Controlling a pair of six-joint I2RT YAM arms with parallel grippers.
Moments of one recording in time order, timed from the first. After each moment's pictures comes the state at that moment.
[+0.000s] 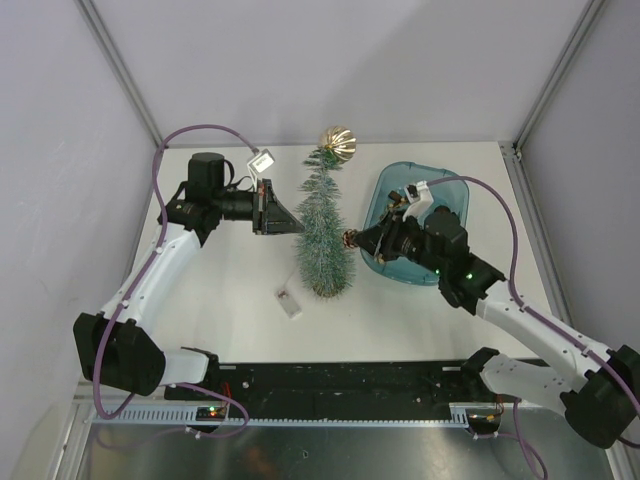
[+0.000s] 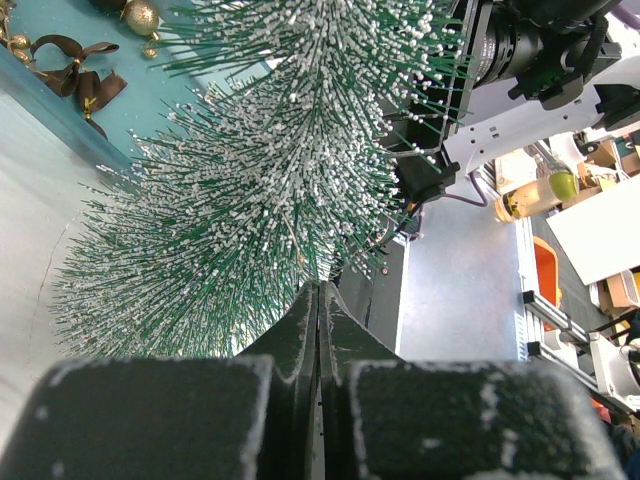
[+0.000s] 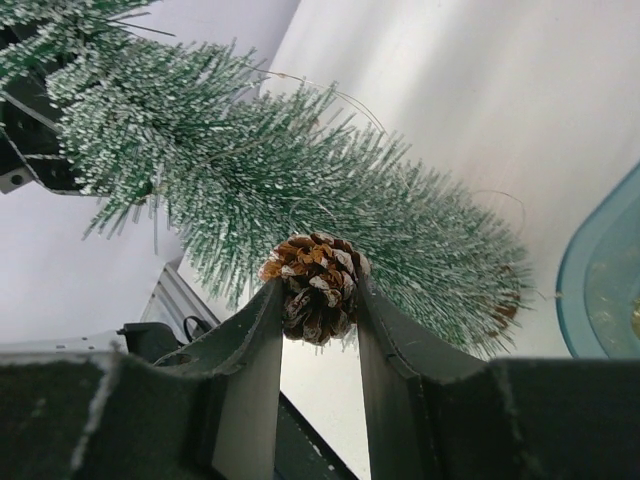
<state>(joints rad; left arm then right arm) -0.24 1.31 1.19 -0.45 1.19 -0.13 0.67 1.01 0.79 0.01 -0.17 0.70</state>
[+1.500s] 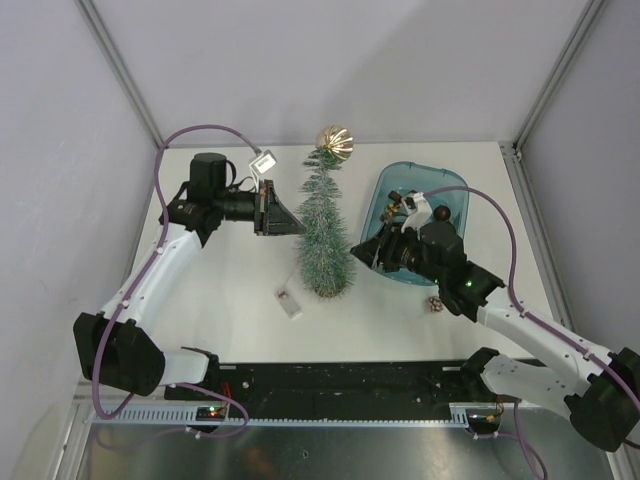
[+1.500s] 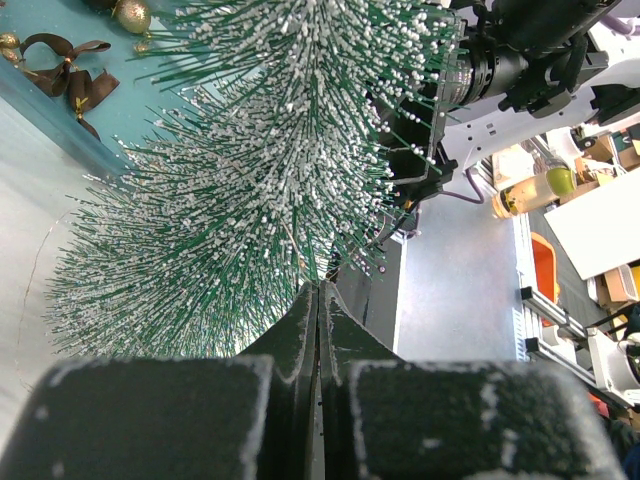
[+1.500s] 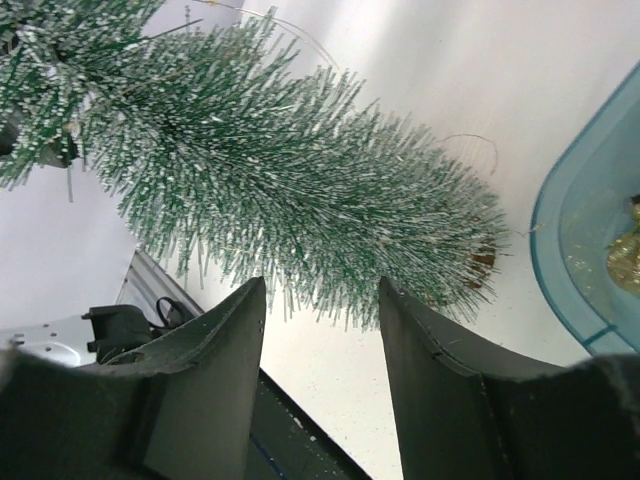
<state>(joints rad) -0.25 1.31 1.19 -0.45 1.19 -0.13 0.69 0.99 0.73 -0.01 -0.14 0.71</state>
